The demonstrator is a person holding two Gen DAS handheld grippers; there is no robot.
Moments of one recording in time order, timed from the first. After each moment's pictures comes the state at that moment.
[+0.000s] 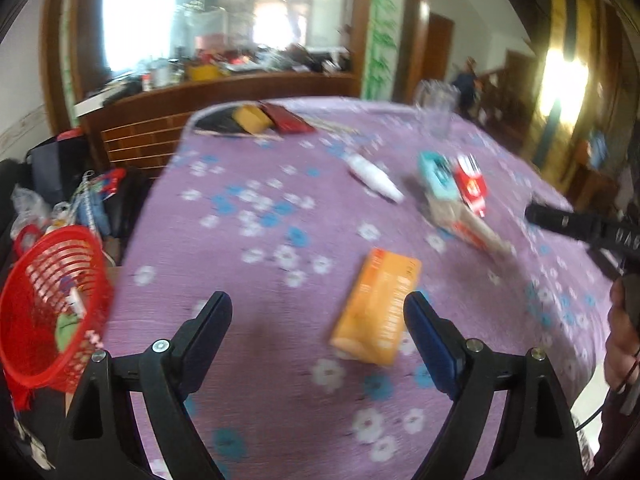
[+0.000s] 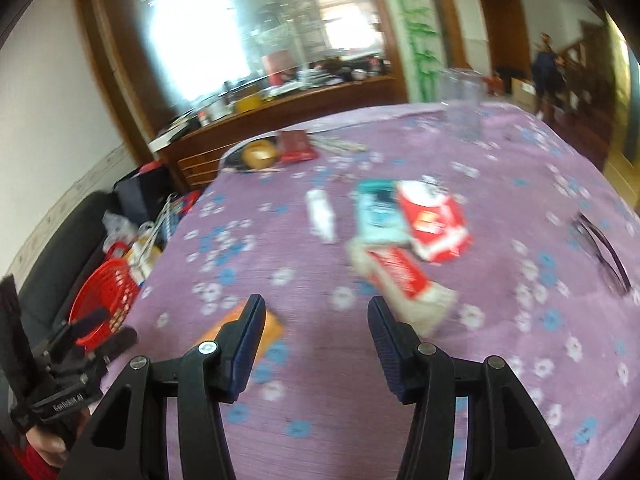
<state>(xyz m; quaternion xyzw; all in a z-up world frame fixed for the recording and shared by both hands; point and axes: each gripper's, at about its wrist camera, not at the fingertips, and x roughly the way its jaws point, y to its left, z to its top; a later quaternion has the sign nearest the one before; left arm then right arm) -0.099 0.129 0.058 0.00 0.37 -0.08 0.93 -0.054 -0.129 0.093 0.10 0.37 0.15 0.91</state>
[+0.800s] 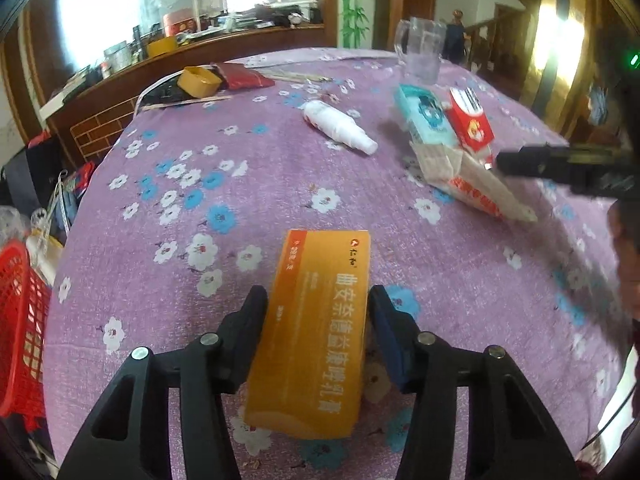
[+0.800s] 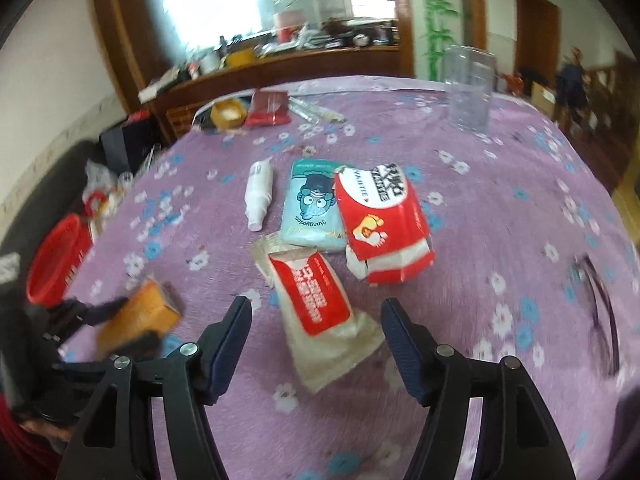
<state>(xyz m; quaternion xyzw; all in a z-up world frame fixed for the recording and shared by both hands) -0.049 0.079 0.014 0.03 0.42 -0.09 0.90 0.026 -0.147 0.059 -0.02 0.43 0.18 0.89</state>
